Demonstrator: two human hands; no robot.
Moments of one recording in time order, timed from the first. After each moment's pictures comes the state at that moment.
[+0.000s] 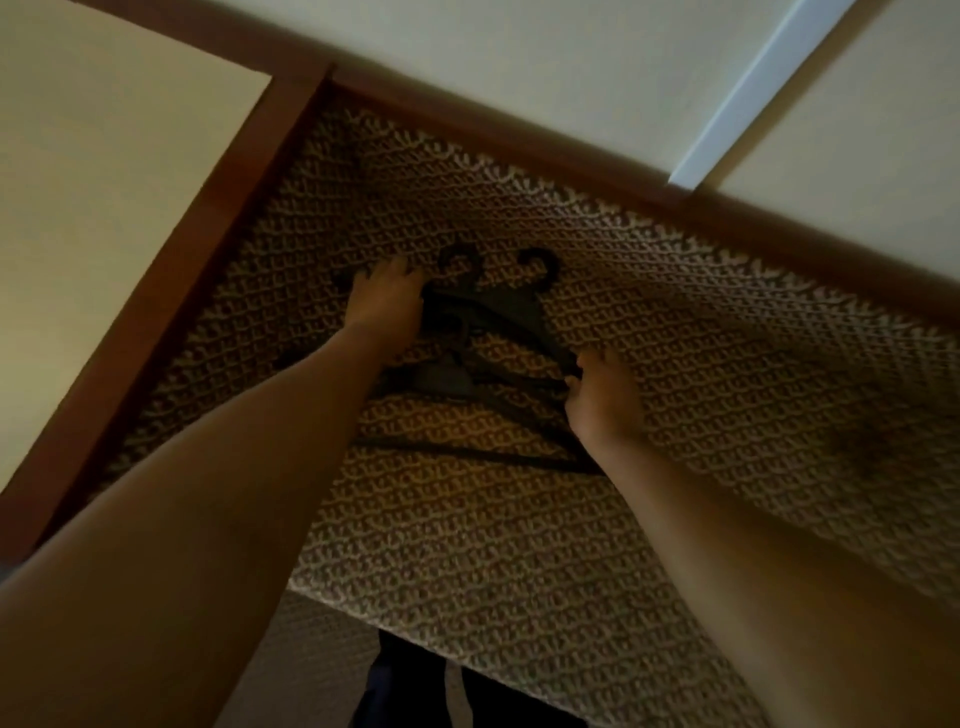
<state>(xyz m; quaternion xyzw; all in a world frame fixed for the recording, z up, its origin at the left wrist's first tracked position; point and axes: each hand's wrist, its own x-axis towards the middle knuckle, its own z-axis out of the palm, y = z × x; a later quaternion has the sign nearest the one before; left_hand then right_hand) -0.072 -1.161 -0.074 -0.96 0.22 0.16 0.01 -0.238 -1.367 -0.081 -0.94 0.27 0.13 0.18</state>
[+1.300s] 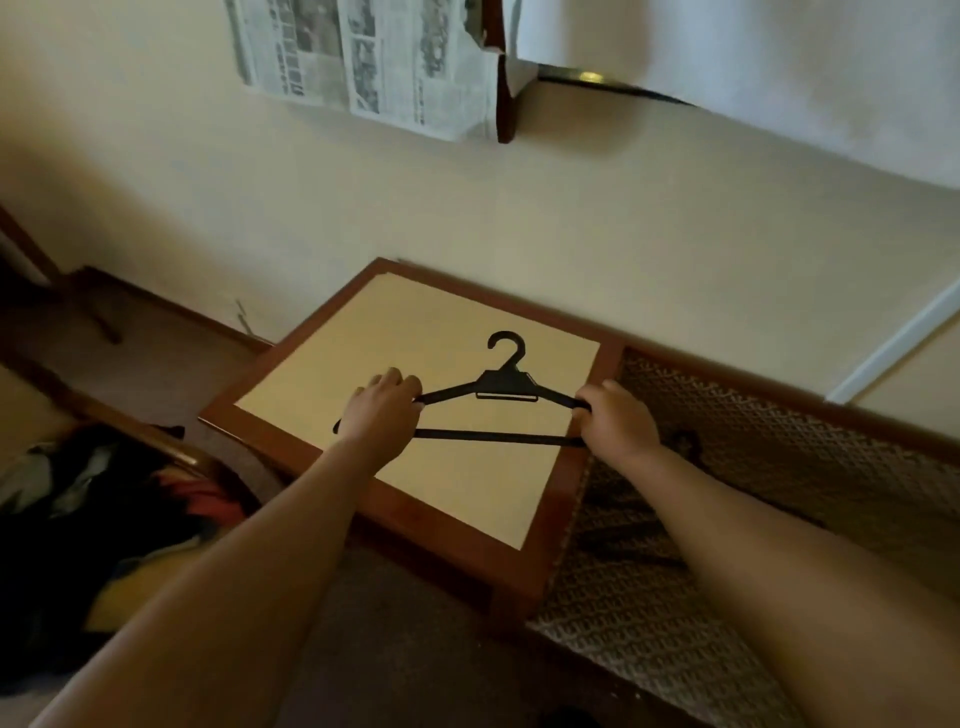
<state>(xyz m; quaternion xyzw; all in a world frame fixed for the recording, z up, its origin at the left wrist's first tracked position) -0.061 -0.692 0.173 -0.98 0.17 -0.01 -0.10 -0.123 -0.975 0.163 -0.99 0.08 -0.03 0.15</state>
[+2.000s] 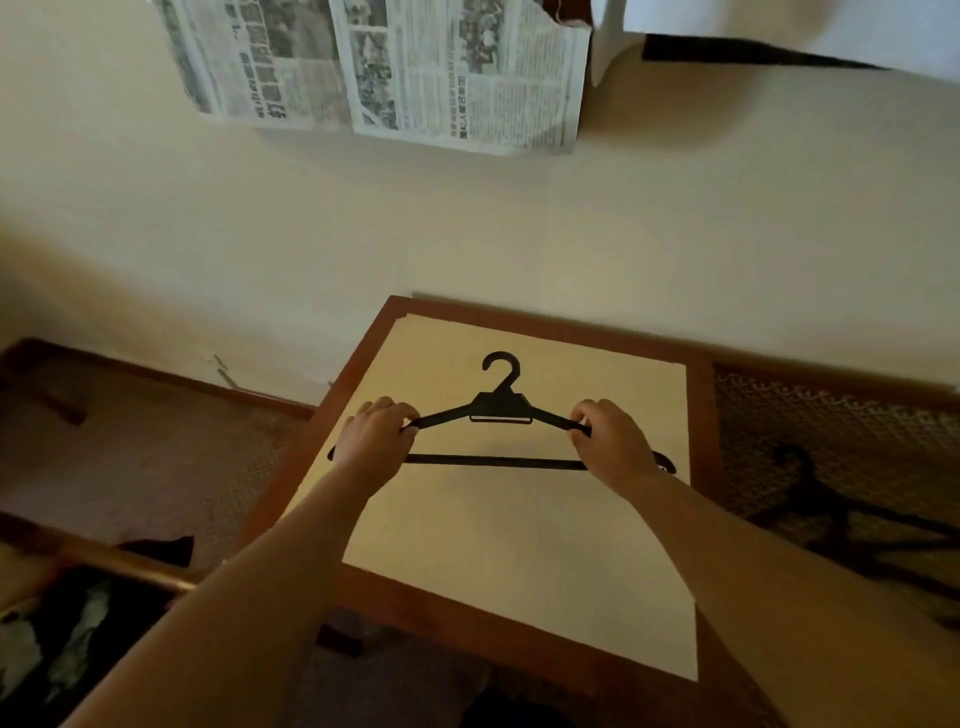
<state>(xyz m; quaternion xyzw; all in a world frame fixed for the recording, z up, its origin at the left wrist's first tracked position) 0.149 -0.601 0.127 -0.97 0.20 0.06 -0.14 0.040 -0.870 0.098 -0.95 0.17 -0.05 0.25</state>
